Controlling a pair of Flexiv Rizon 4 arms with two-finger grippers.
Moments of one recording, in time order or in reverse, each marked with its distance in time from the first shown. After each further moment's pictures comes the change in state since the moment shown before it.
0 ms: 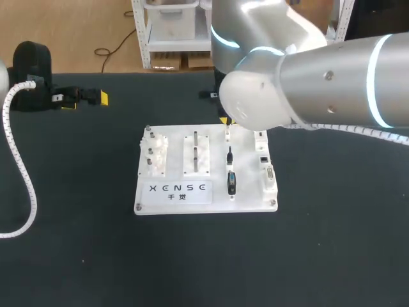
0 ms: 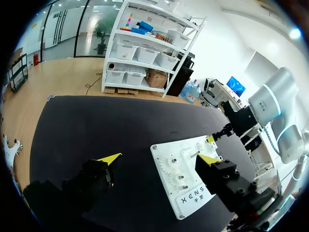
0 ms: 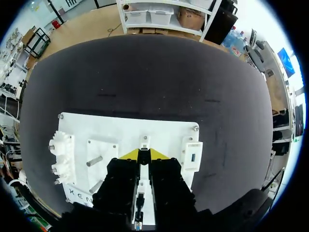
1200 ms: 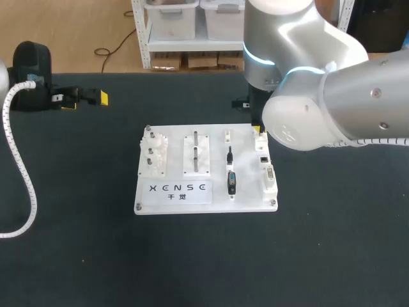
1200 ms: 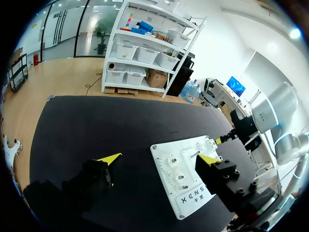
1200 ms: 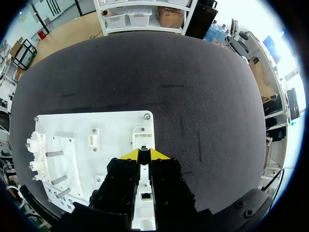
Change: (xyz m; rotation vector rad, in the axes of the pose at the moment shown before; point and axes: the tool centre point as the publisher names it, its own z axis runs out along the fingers) left arm 0.000 0.000 0.000 0.000 0.000 0.000; right arm 0.020 -0.072 0.014 0.084 -0.033 0.101
